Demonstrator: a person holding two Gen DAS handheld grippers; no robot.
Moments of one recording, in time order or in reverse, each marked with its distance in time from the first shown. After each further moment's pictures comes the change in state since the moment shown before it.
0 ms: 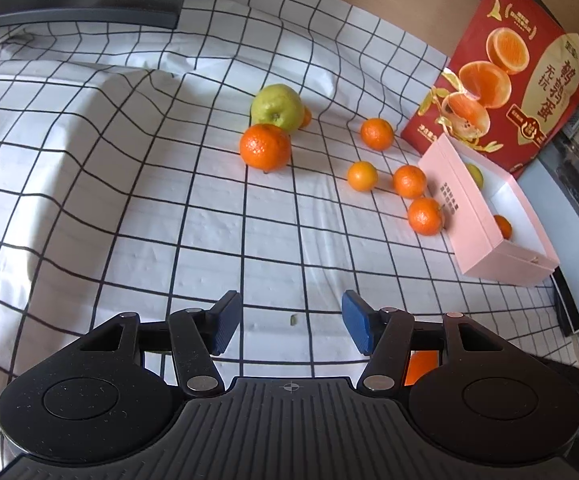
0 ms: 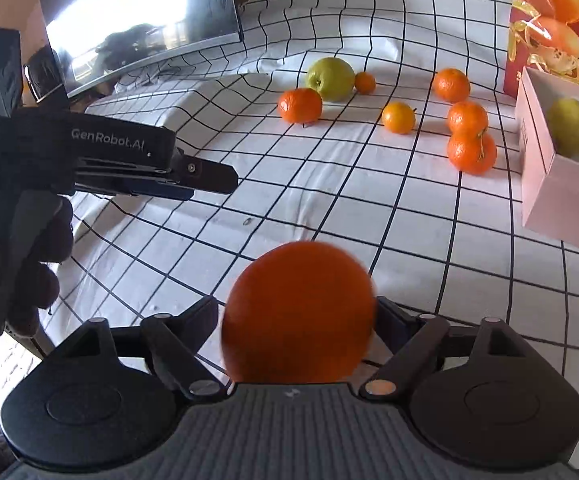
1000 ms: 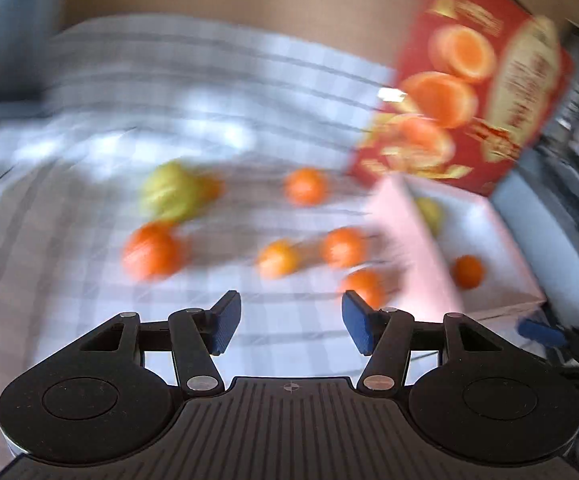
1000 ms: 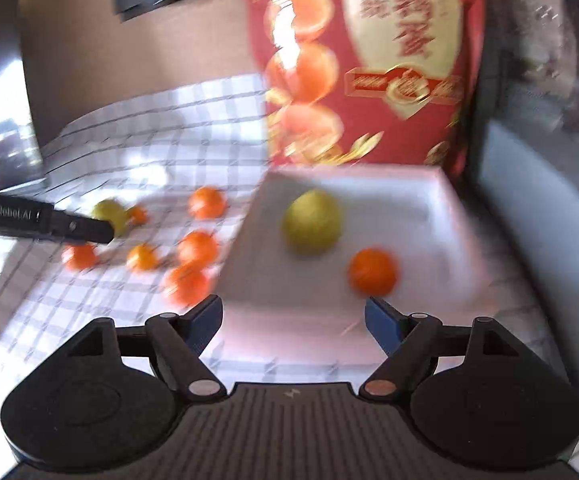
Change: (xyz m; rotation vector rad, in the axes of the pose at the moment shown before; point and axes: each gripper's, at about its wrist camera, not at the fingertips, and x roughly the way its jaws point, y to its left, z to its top) left arm 0.020 -0.063 0.062 0.086 -0.045 -0.009; right arm -0.073 -0.142 0.033 0.193 -0.225 -0.287
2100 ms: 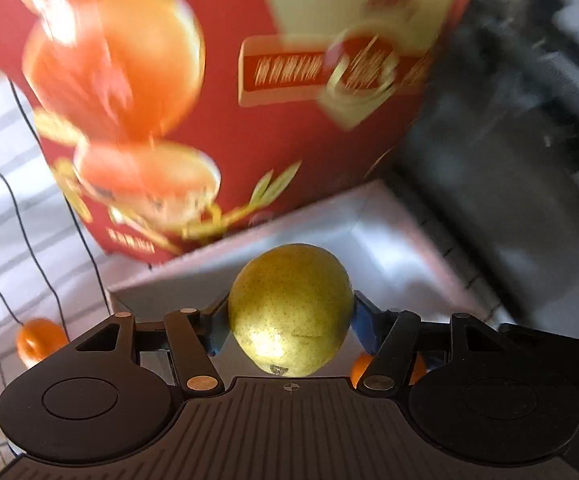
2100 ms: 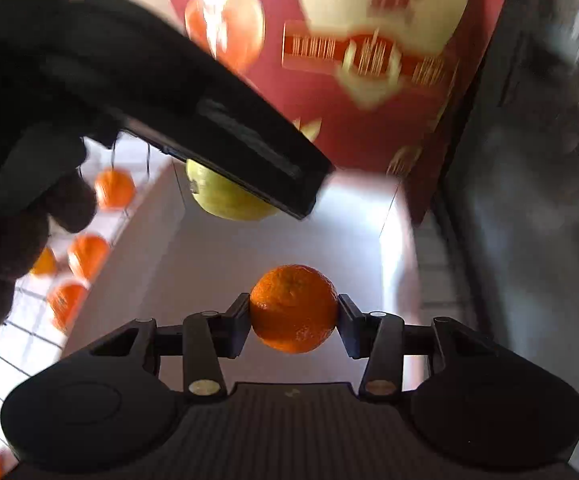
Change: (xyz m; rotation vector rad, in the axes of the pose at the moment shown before) left arm 0.227 -0.258 0.102 0.452 0.309 -0.102; right arm 0.096 -0.077 0.068 -0.068 0.208 -0.134
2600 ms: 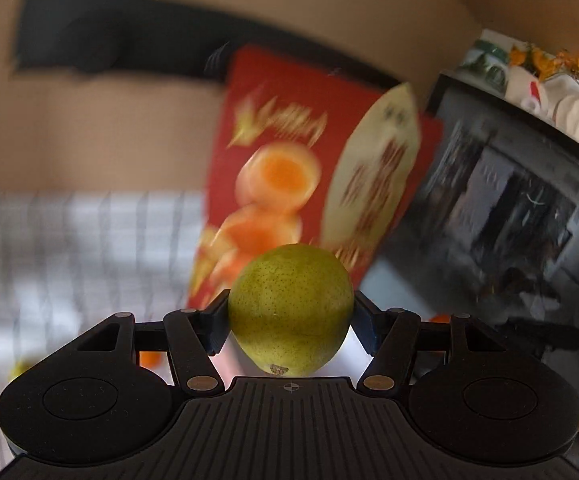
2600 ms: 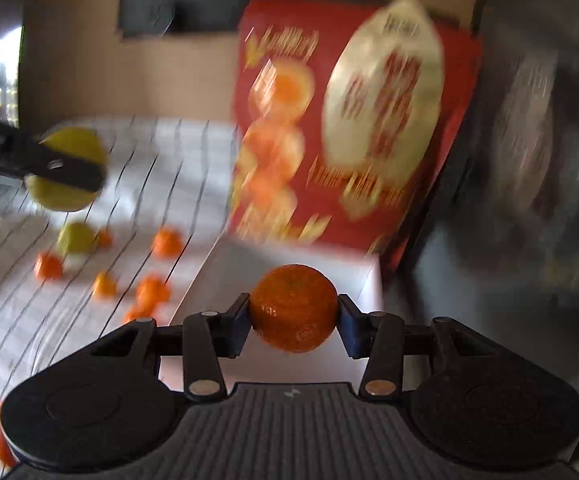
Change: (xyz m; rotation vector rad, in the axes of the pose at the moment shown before) left arm -0.221 0.067 -0.068 -0.151 -0.503 -0.126; right arm -0.153 0.021 0.013 -0.081 -0.291 -0.060
